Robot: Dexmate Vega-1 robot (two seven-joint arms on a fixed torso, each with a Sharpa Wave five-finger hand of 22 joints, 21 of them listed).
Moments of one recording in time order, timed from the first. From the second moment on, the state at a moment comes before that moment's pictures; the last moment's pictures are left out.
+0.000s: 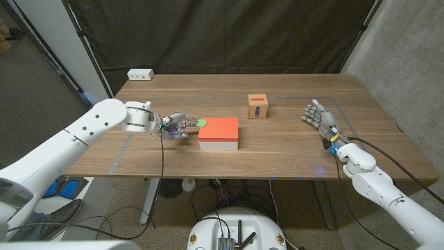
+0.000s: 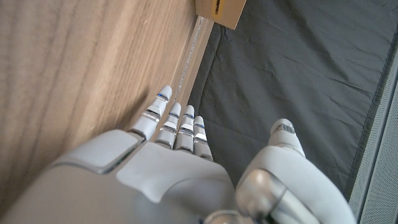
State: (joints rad) left arm 0.72 0.91 0.40 -1.90 -1.48 0.95 0.67; left_hand 0.74 -0.07 0.57 -0.16 0.21 0.91 0.03 0.30 0.35 1.41 -0.21 1.47 0.59 1.38 -0.21 1.46 0.69 1.00 -0.16 1.34 0.86; right arm -1.05 -0.66 -0.26 -1.35 0.70 0.35 0.07; right_hand 0.23 0.02 0.29 -0.14 0.17 0.14 0.10 0.20 0.18 0.25 0.09 0.21 0.20 0.14 0.06 0.23 0.44 0.33 0.08 0.28 0.17
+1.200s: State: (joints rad) left arm 0.73 0.91 0.38 -1.91 -1.56 0.94 0.69; left_hand 0.80 -0.05 0.60 -0.17 0.21 0.90 0.02 0.29 0.40 1.40 -0.21 1.48 0.57 1.38 -0.21 1.43 0.61 1.01 -0.16 1.36 0.79; right arm -1.04 -0.65 -0.27 -1.31 0.70 0.35 0.09; right_hand 0.23 0.02 0.29 -0.14 0.17 0.14 0.09 0.20 0.18 0.26 0.09 0.21 0.20 0.15 0.07 0.23 0.44 0.34 0.08 0.26 0.17
